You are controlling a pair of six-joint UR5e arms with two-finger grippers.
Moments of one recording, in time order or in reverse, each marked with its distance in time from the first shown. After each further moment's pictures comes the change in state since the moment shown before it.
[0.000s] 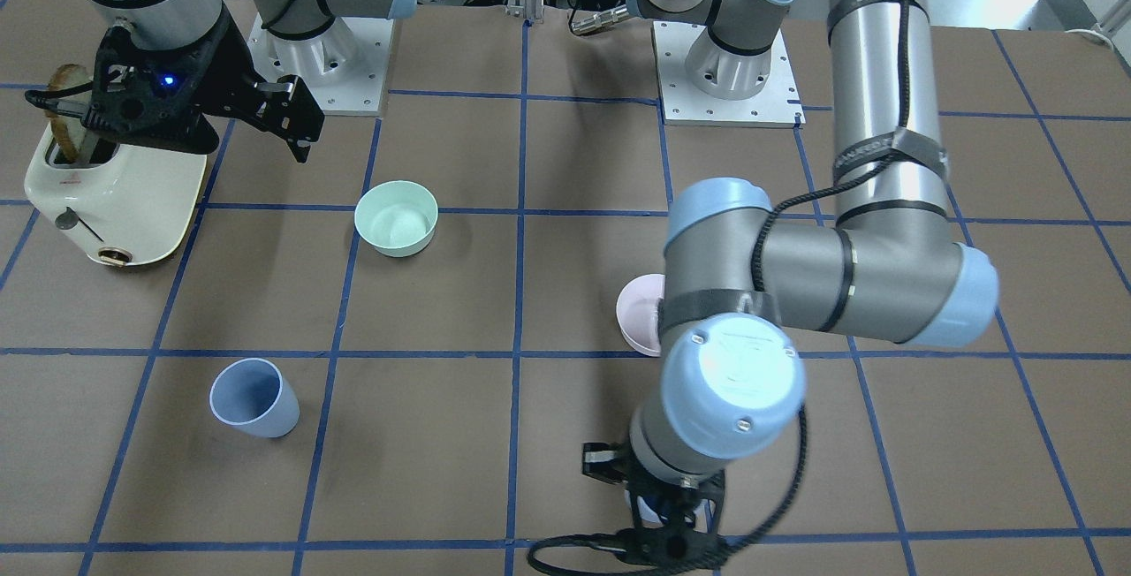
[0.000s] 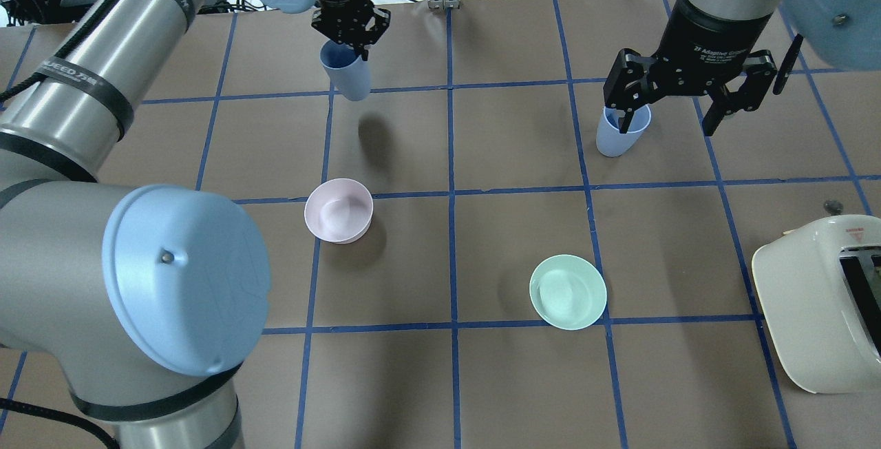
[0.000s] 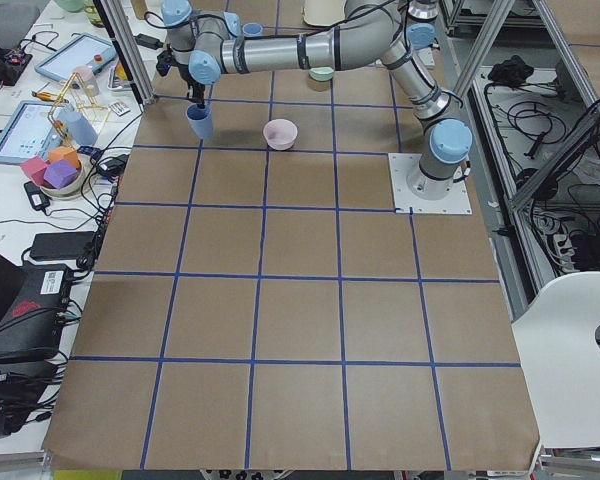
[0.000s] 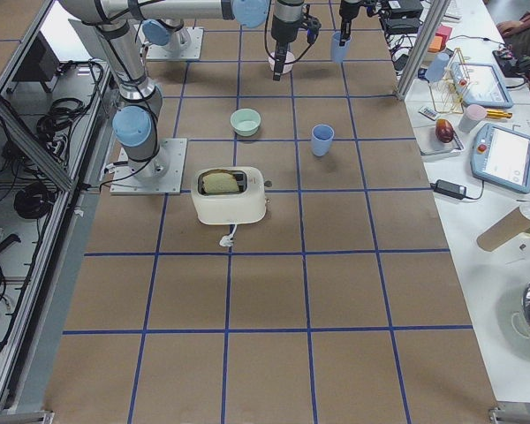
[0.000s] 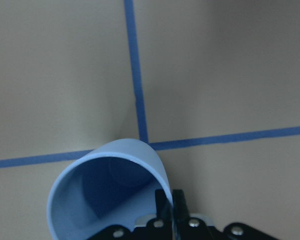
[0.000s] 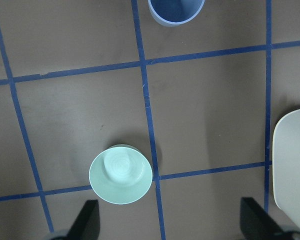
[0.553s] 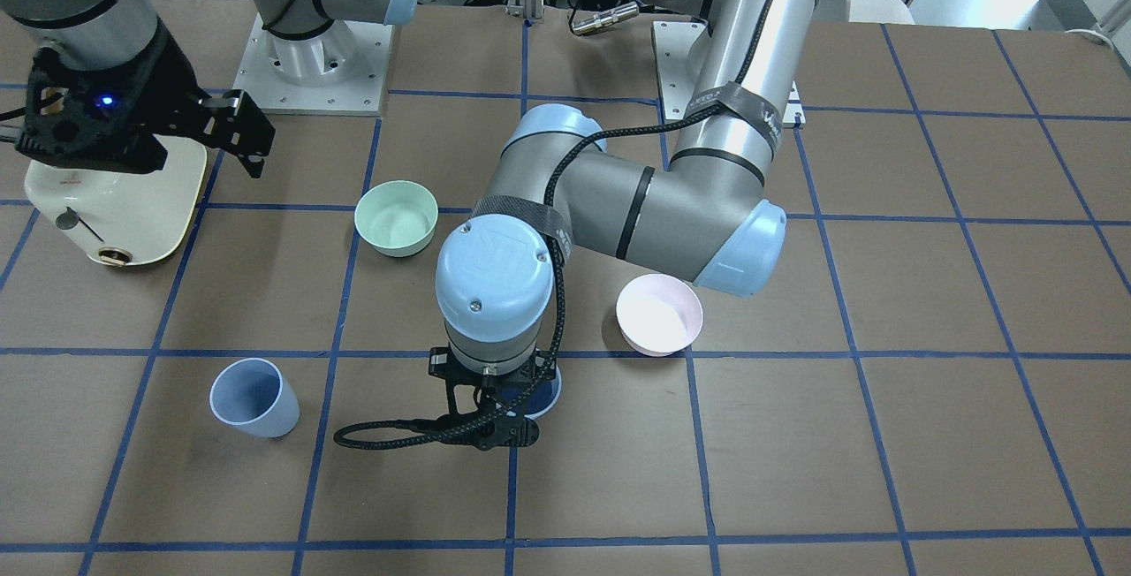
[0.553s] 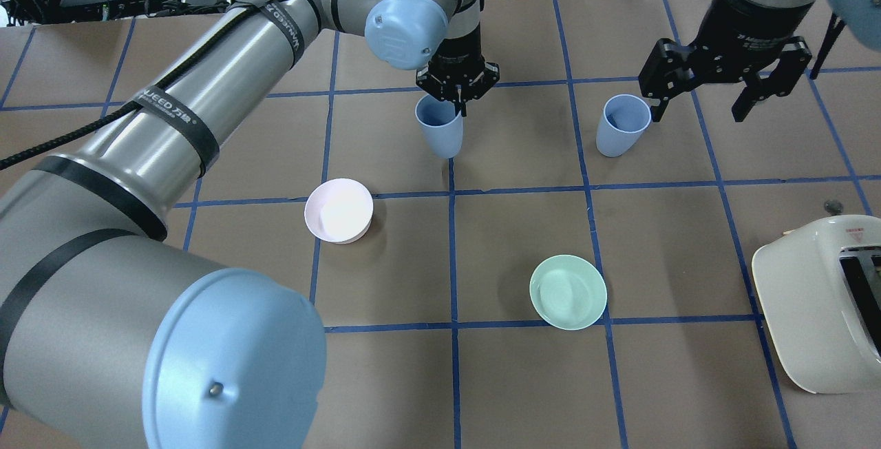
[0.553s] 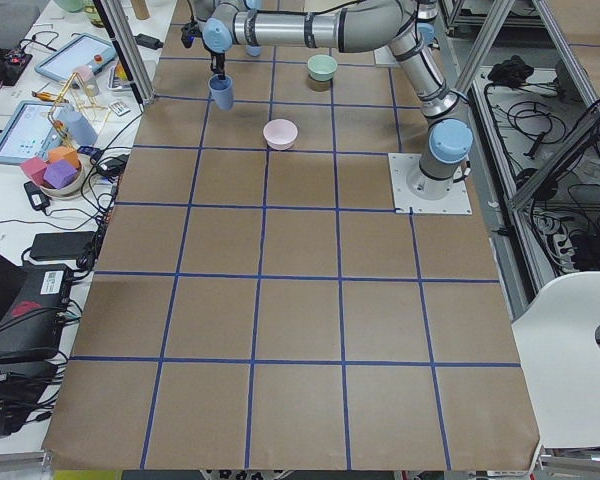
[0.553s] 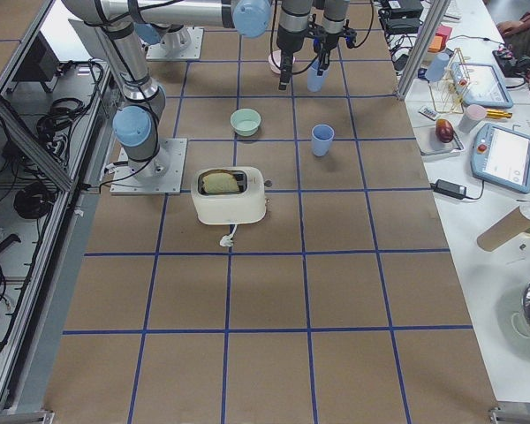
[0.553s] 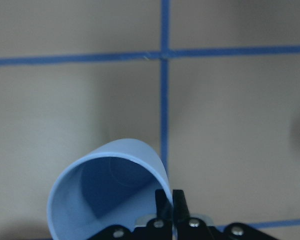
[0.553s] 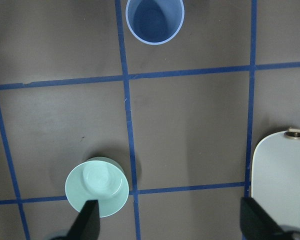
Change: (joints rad) left arm -0.188 0.050 -0.136 -0.007 -0.052 -0.223; right arm -0.112 0.025 -0.002 -0.053 0.003 -0.196
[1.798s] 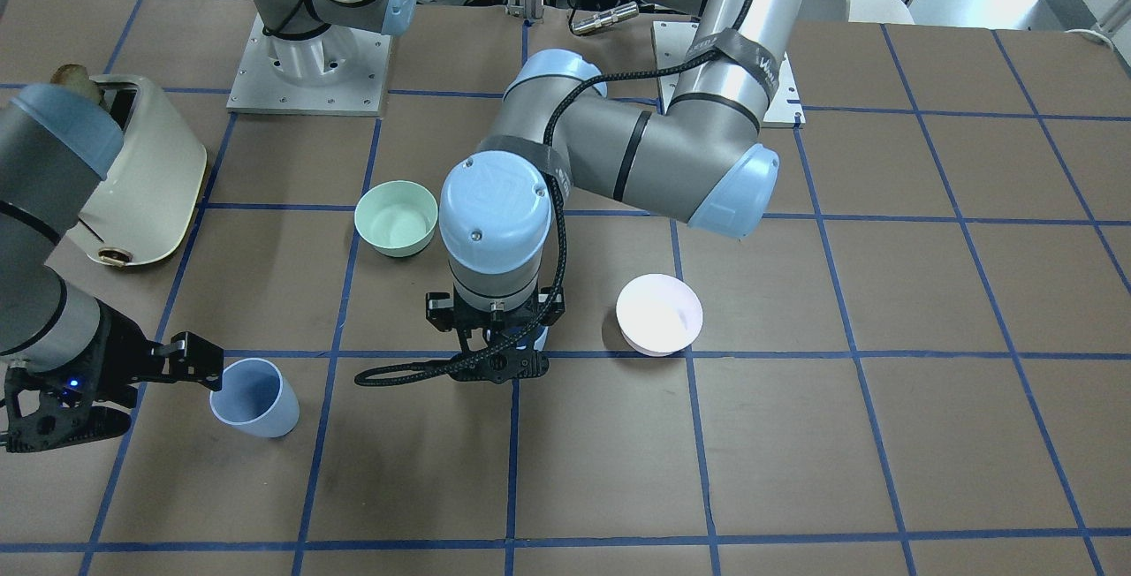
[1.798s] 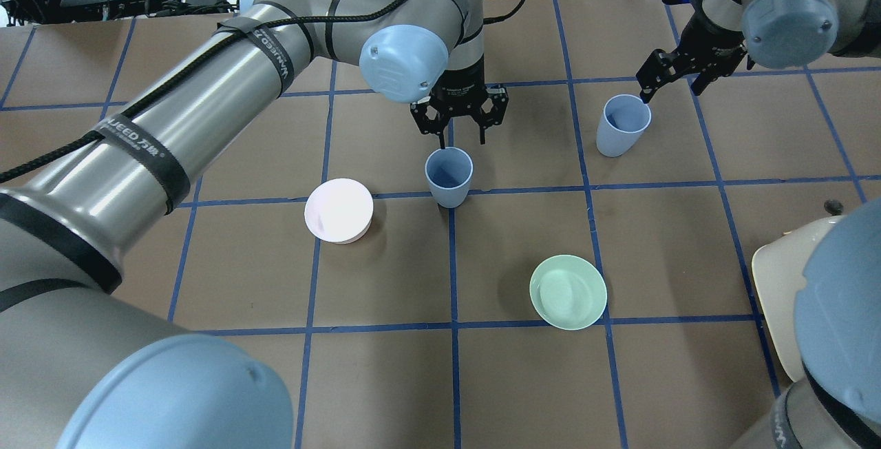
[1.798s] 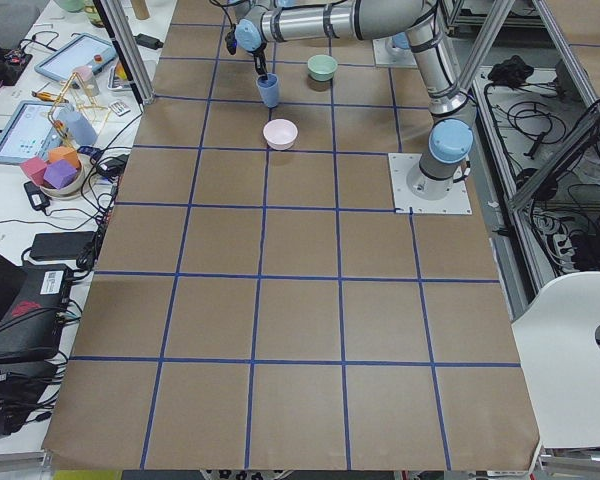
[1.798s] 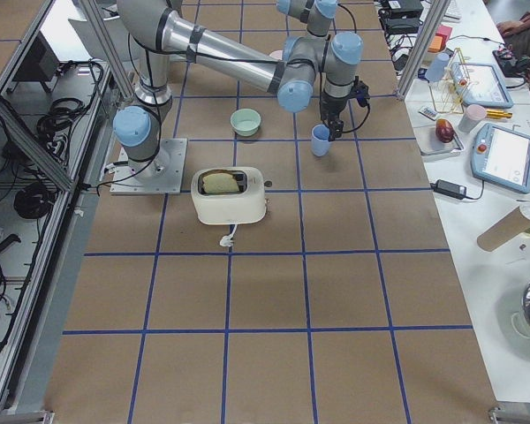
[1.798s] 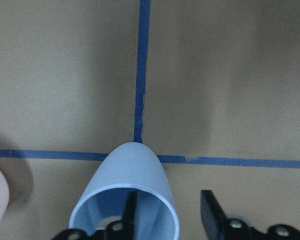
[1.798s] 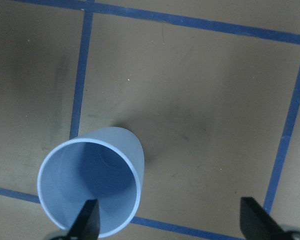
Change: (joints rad) left arm -0.008 0.127 -0.121 -0.033 -0.006 -0.102; right arm -0.106 0.409 -0.020 -0.425 0.111 -0.324
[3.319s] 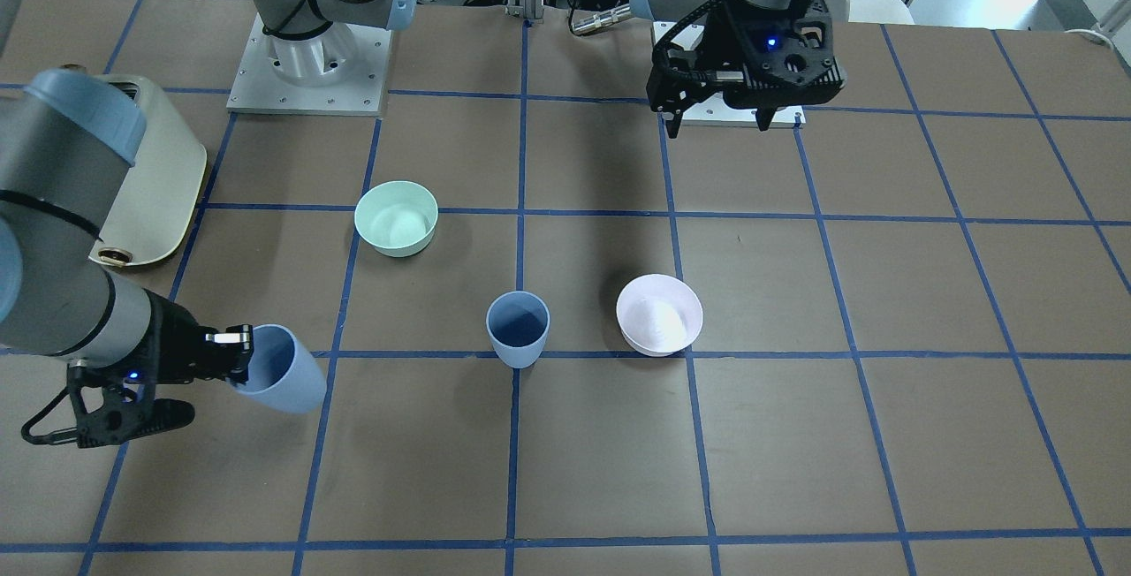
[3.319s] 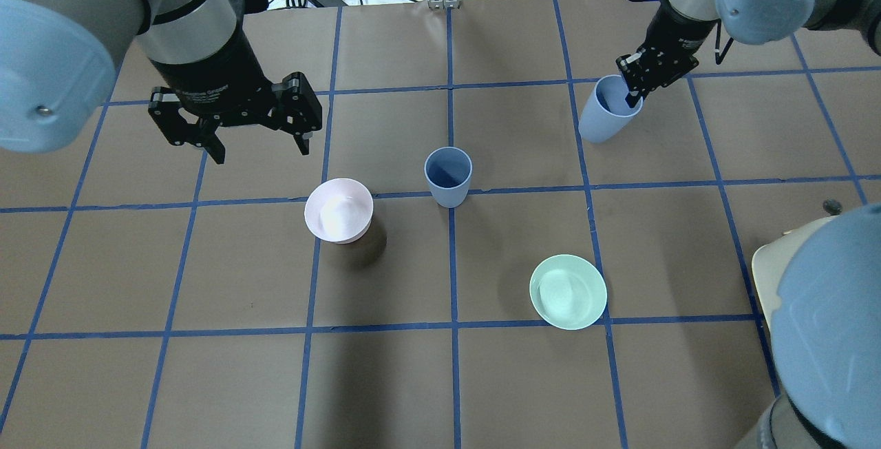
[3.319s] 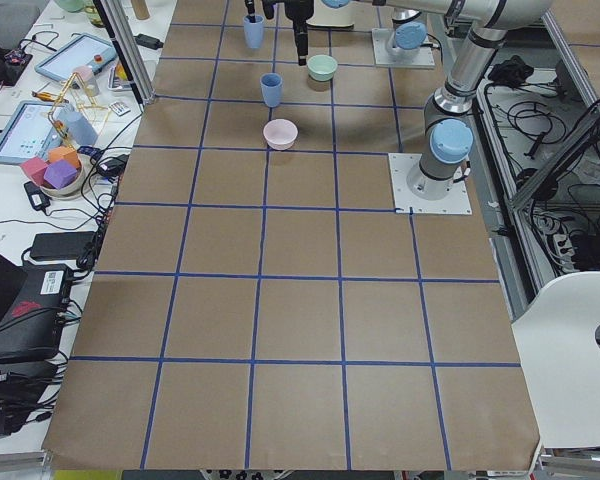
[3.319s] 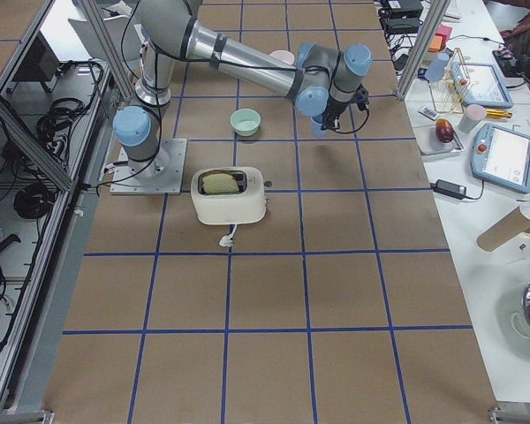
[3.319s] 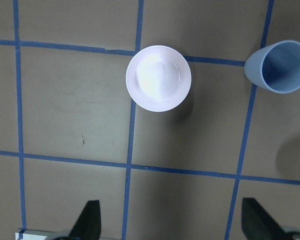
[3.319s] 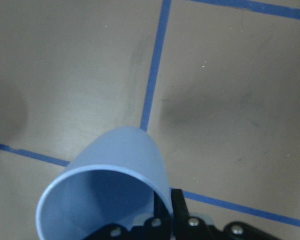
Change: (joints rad) left arm 0.283 0.596 -0.322 -0.194 0.121 0.261; right arm 0.109 -0.022 -0.097 0.207 0.043 0.082
